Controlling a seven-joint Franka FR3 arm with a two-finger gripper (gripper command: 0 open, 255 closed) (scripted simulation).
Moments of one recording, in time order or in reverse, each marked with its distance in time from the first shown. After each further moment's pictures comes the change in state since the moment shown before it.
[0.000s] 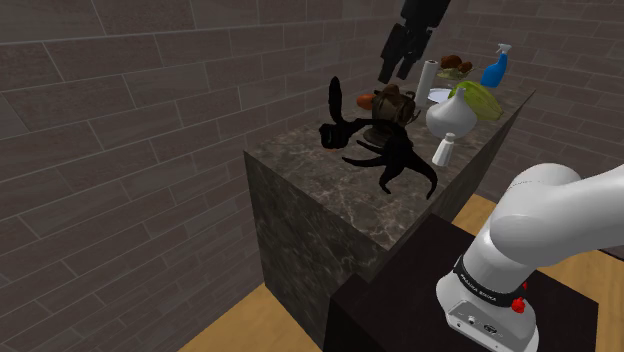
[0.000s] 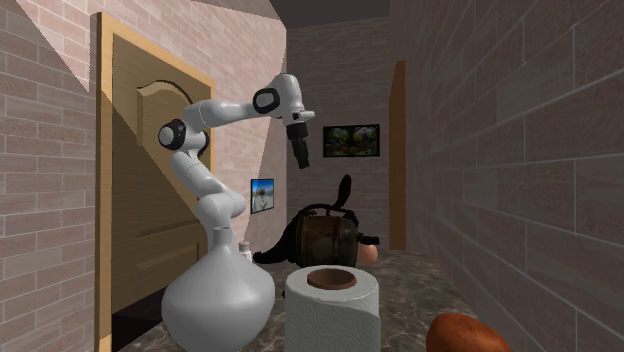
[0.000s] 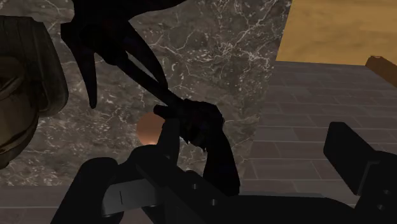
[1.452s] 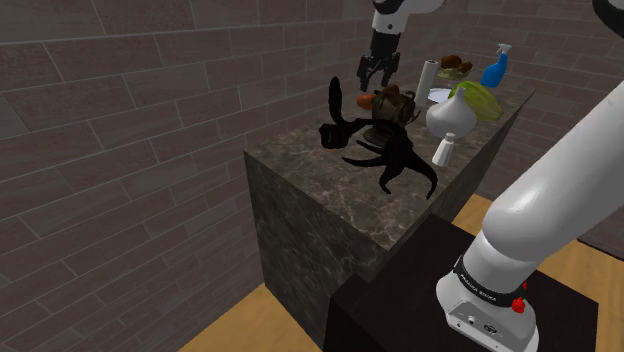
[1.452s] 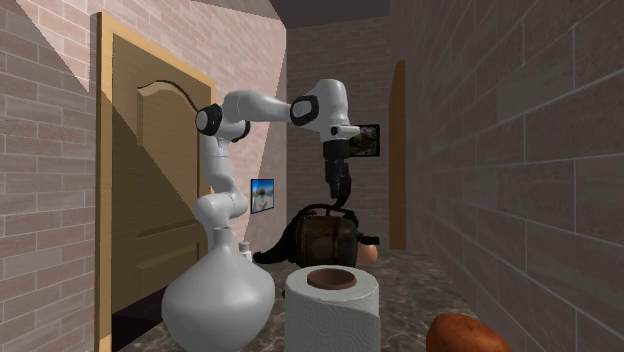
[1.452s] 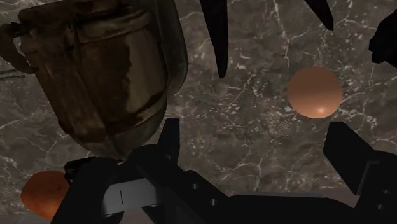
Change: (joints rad) arm -0.129 0.625 -0.153 0.297 -0.124 0.235 -0.042
